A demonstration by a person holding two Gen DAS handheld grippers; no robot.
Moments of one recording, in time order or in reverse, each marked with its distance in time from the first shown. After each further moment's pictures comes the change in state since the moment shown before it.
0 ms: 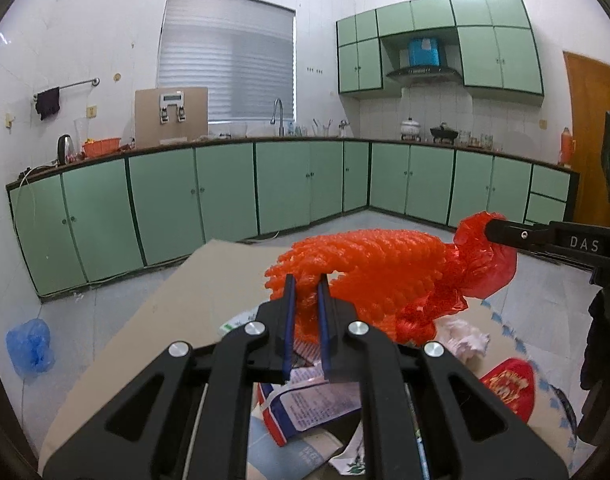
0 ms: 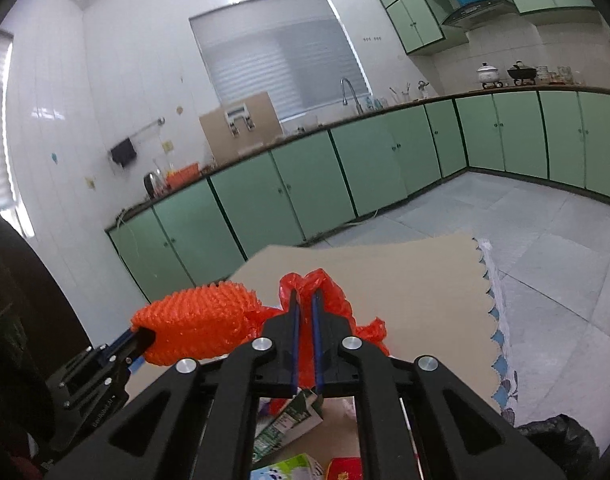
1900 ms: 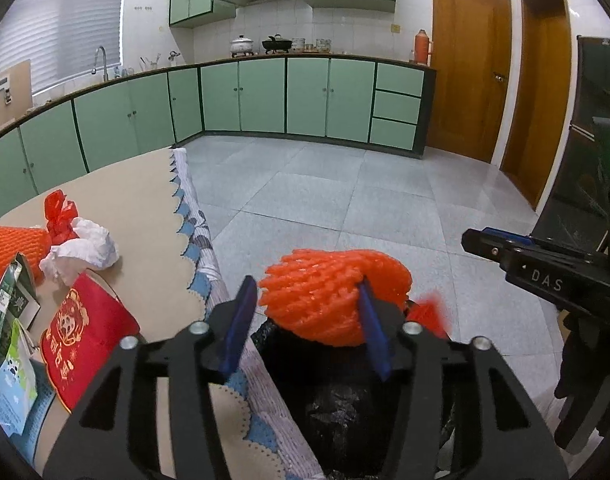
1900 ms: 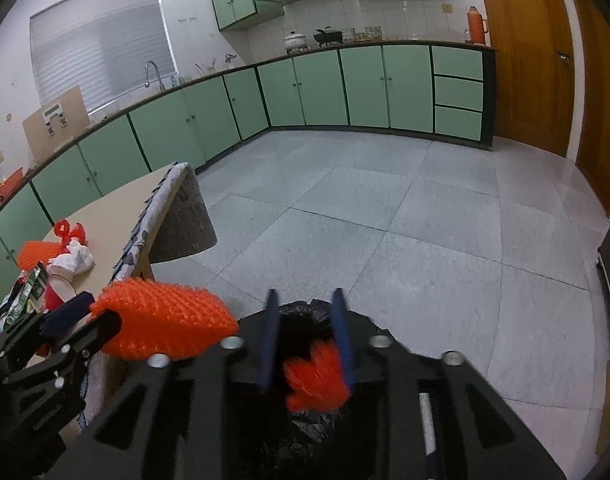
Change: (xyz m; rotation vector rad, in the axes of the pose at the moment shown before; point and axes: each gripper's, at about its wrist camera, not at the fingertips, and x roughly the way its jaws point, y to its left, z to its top) left arm 0.027 -0.289 -0.117 0.227 0.302 -0.517; right arm -0.189 -0.202 -0.136 0.204 0.095 -0.658
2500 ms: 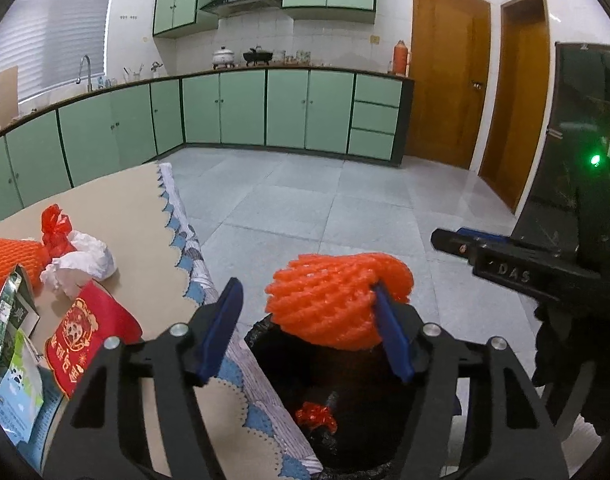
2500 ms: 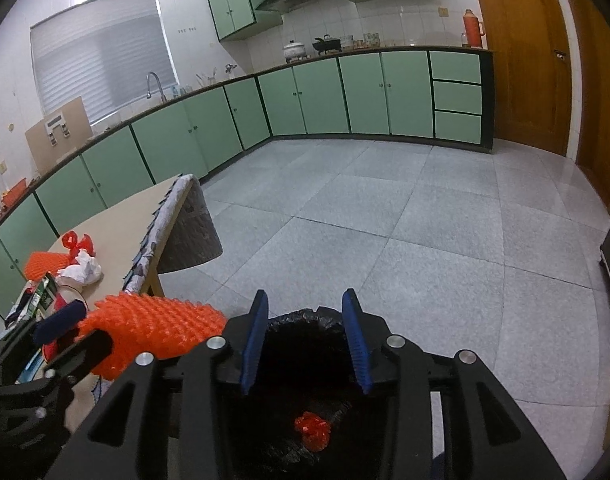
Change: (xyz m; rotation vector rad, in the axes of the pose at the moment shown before) left arm -0.021 0.003 -0.003 0.026 -0.030 -0.074; right arm -0.009 0.000 0.003 0.020 -0.033 0.017
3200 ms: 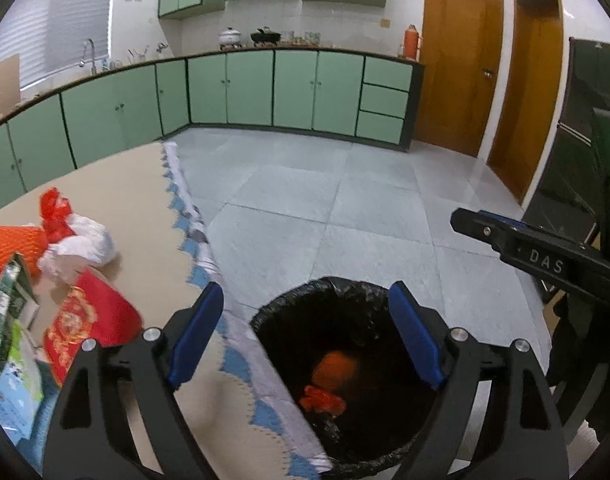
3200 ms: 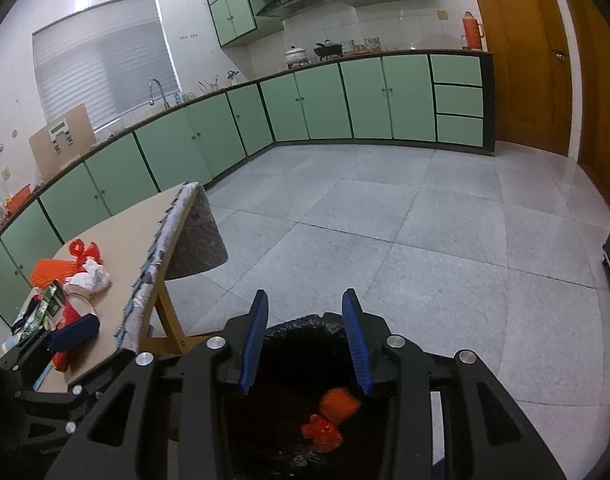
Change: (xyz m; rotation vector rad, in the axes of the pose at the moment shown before) left arm 0.001 0.008 0.005 -0.027 0.044 0.027; right arm -0.007 0.004 0.004 0.010 -0.023 0.020
